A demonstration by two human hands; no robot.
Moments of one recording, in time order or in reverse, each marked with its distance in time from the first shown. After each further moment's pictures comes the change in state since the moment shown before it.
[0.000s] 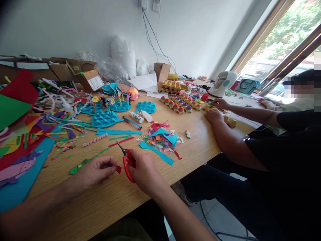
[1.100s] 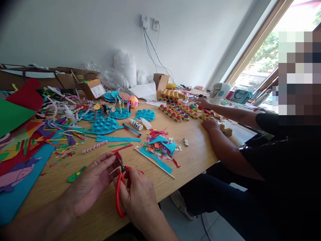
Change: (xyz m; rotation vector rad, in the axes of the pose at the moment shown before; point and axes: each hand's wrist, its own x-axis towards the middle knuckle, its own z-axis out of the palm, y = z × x) left_hand -0.008 0.034 0.032 -0.999 0.297 -0.005; right_hand -0.030 -0.013 0.021 0.030 0.079 0.103
